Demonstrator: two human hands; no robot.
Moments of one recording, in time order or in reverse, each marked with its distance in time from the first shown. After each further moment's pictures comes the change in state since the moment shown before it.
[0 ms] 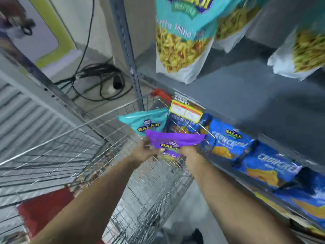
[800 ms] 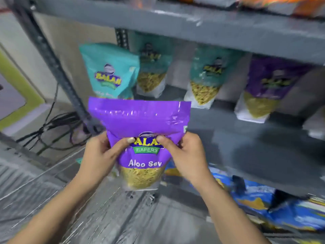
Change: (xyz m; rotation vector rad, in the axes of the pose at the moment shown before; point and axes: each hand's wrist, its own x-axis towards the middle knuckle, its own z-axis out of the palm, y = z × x) left_hand -0.191 0.250 0.037 -0.082 0.132 0.765; right_hand -0.216 -0.027 -0.242 0.489 0.301 -0.797
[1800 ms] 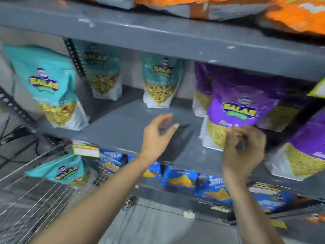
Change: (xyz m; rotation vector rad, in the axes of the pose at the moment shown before) left_hand 0.045 0.003 0.246 0.002 -0.104 0.010; right_hand -0.006 0.061 -0.210 -0.304 0.940 -0.252
